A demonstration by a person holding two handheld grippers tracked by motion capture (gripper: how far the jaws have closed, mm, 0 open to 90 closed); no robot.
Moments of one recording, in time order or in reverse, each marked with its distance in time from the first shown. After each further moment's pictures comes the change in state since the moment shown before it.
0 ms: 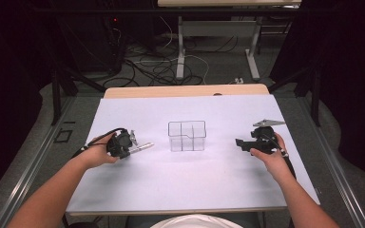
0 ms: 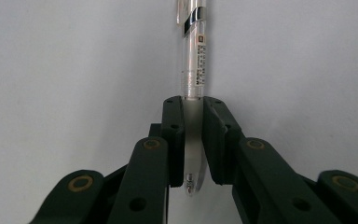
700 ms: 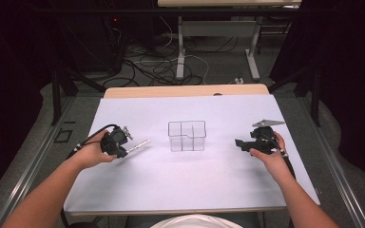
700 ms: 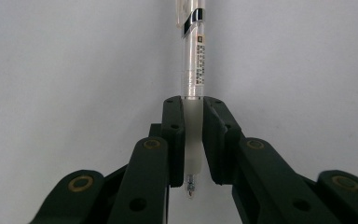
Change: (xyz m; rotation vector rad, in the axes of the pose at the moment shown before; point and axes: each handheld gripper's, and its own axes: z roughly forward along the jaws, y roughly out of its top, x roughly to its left) left arm 0.004 -0.010 -0.025 -0.041 -0.094 -0.202; right arm 0.001 0.000 0.001 0.007 0.004 -0.005
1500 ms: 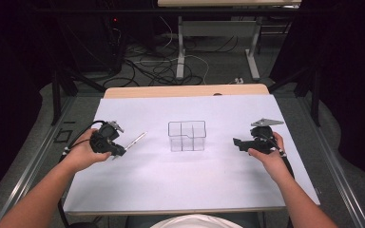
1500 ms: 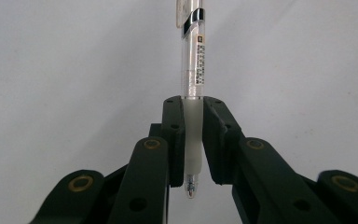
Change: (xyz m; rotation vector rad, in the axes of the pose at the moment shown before) left arm -0.004 -0.014 -0.044 -0.152 -0.094 -0.158; right arm 0.008 0.006 -0.003 -0.039 -0.009 -0.029
